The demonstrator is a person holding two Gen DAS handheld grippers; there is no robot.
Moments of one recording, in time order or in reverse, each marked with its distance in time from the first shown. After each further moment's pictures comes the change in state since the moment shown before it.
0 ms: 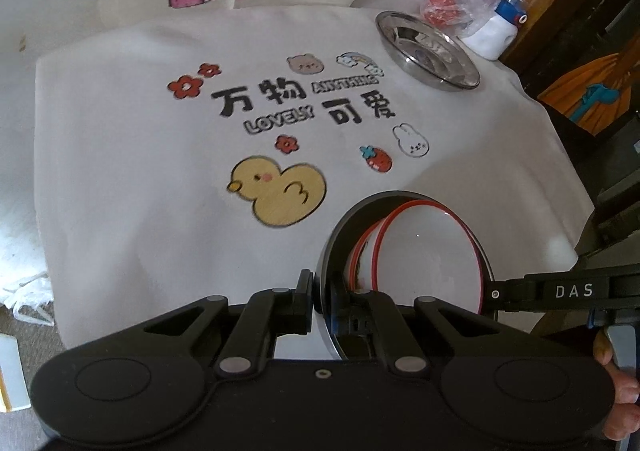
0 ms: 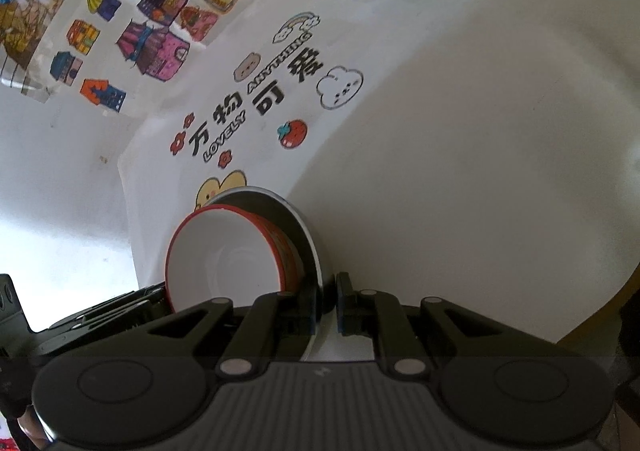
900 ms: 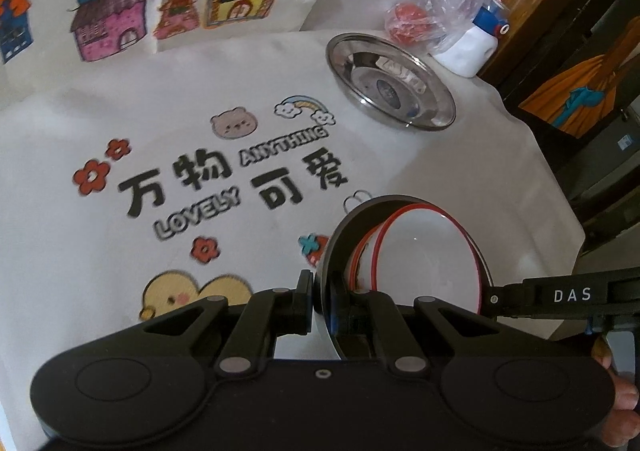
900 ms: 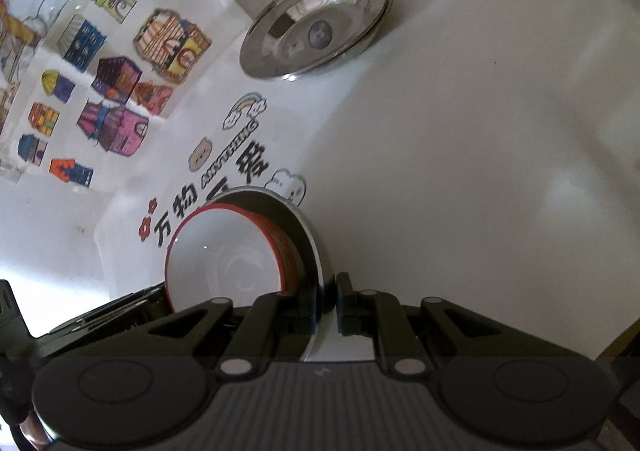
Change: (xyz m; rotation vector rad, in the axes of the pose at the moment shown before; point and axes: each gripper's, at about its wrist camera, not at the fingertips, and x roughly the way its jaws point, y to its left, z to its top) left arm 0.048 -0.039 0.072 0.055 -0.018 -0.058; right arm -0.009 -0.033 0.071 0.065 -0.069 -0.043
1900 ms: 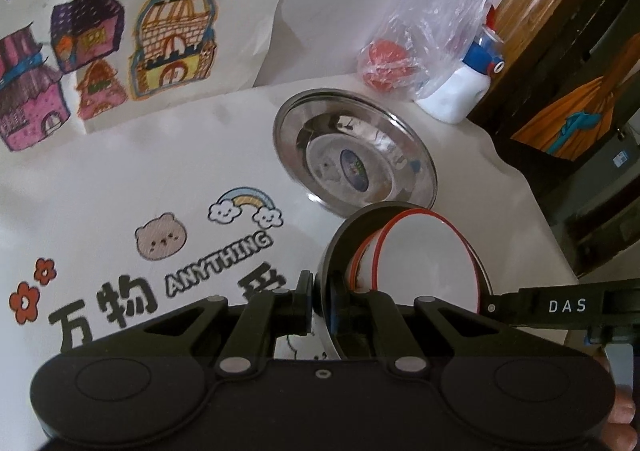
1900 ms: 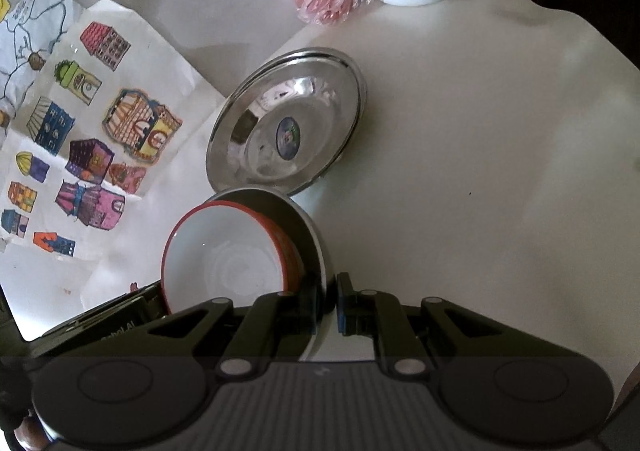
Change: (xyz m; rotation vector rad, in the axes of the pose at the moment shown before) left arm 0.042 -0.038 0.076 0.024 -0.061 -0.021; right arm -0.008 -0.020 0.077 0.007 -0.078 -0.045
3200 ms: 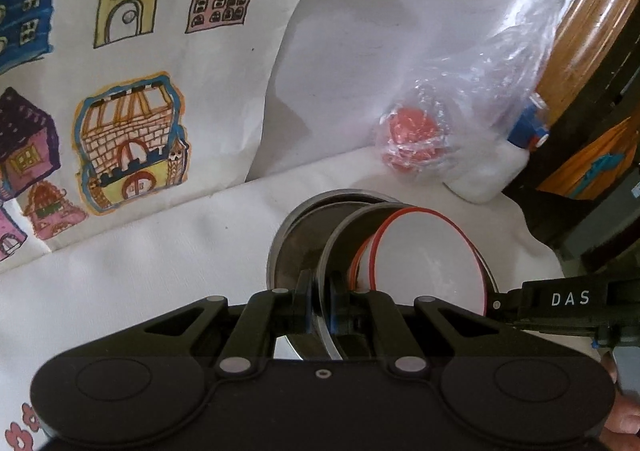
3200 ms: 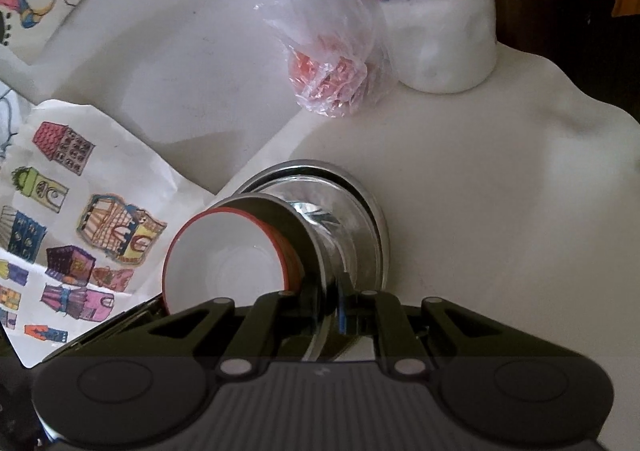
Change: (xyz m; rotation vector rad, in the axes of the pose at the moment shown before) left arm 0.056 0.006 0.088 -0.004 -0.087 0.044; right arm 0.038 0.018 0.103 0.015 -0.062 -0.026
